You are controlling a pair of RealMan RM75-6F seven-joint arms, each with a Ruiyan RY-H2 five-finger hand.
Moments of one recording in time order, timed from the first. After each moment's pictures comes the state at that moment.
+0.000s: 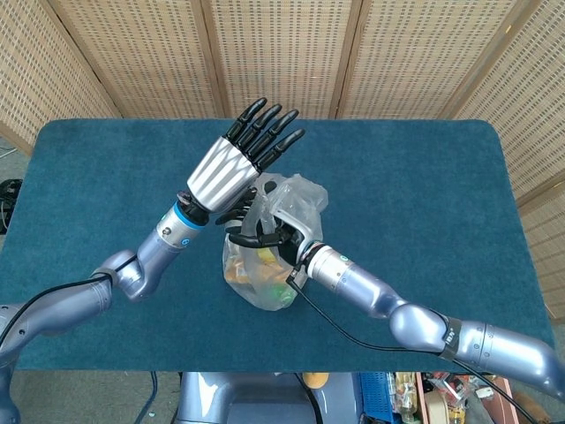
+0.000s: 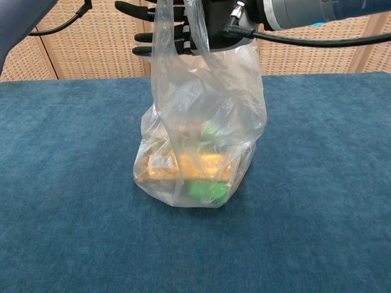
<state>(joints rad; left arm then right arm) -1.11 -1.57 -0.30 -1.08 1.60 1.38 0.07 0.87 -1.39 0.74 -1.79 -0.58 0.31 0.90</state>
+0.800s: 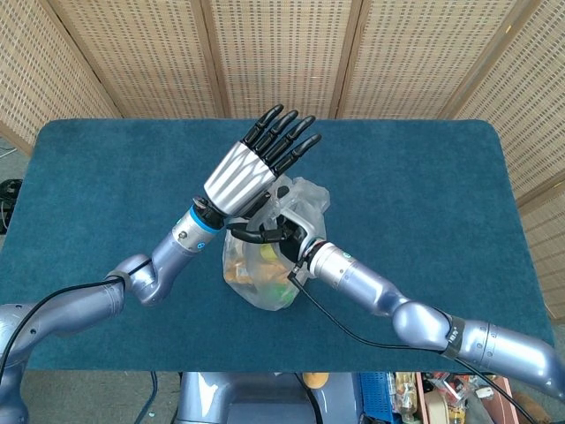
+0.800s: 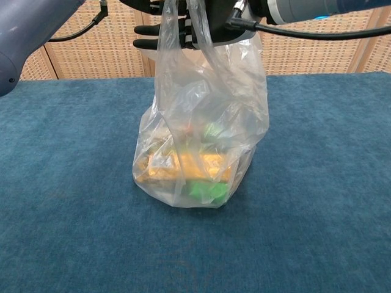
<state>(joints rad) -1.13 -1.61 -0.31 -1.10 1.57 1.34 0.12 0.86 -1.38 0.77 -1.78 -0.59 0.28 0.91</state>
